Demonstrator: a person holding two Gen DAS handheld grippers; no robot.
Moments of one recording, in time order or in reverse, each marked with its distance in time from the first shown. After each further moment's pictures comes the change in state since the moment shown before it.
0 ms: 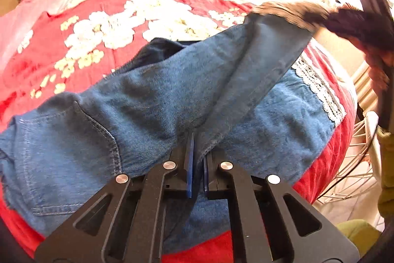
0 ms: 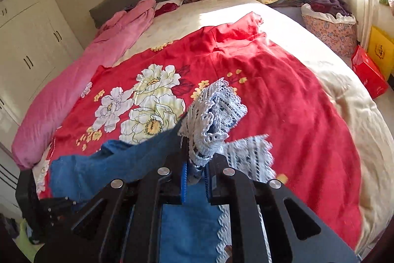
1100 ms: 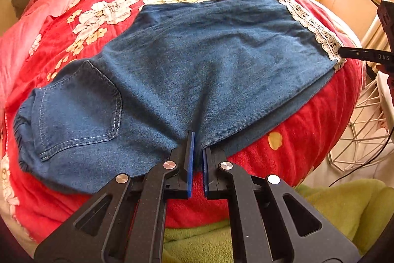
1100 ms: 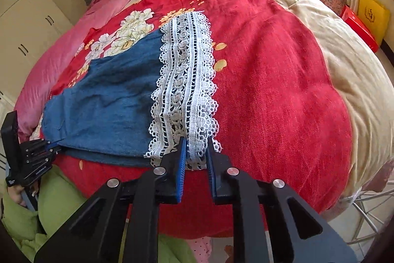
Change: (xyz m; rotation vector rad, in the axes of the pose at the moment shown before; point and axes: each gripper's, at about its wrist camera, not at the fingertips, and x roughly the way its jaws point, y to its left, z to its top) left arm -0.004 -0.029 -0.040 0.108 0.139 0.126; right arm -0.028 -0.057 -0.120 0.055 0.187 -0.030
